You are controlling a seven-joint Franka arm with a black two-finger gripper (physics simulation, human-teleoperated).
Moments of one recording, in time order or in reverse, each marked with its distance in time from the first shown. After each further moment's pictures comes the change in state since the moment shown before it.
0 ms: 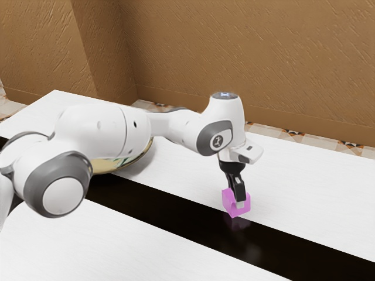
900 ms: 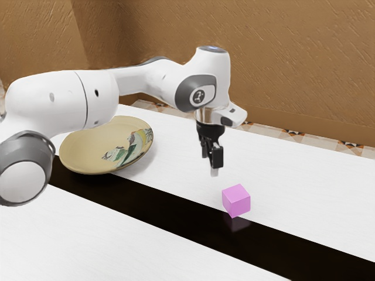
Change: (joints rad) arm 0.015 -0.244 0.021 -0.045 0.108 -0.284 -0.104
